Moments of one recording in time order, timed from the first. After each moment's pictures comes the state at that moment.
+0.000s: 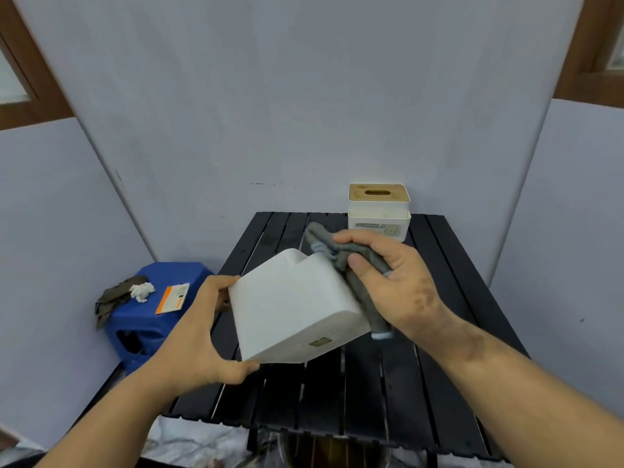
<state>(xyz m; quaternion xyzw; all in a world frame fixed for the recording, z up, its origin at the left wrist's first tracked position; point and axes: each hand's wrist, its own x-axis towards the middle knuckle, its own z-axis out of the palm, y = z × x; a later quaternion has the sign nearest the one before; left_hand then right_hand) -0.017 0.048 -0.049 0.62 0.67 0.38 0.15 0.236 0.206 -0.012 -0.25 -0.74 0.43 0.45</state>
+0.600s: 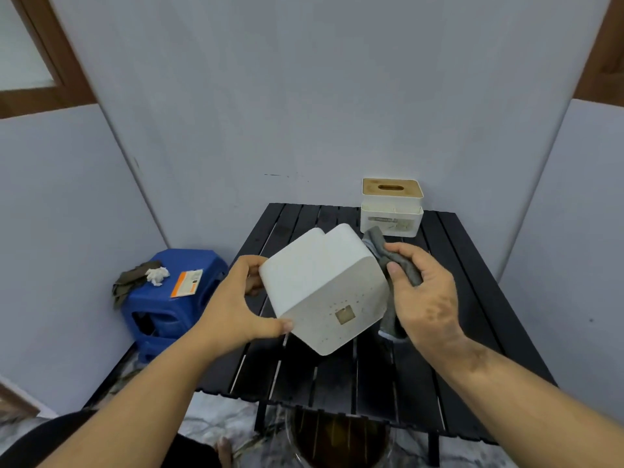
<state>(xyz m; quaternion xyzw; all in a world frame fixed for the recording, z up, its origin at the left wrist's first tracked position) -0.008 0.066 -0.048 0.55 0.68 0.44 0.21 0.239 0.196 -0.049 -0.38 -0.66 0.38 0.53</state>
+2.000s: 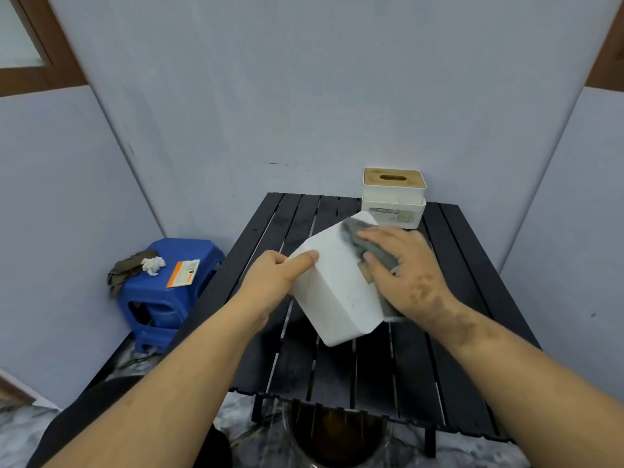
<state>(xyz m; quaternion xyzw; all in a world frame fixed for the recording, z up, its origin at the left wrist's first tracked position) 0.029 0.127 -0.046 0.37 0.71 0.51 0.31 0.229 0.231 -0.045 -0.31 -0.85 0.17 0.40</state>
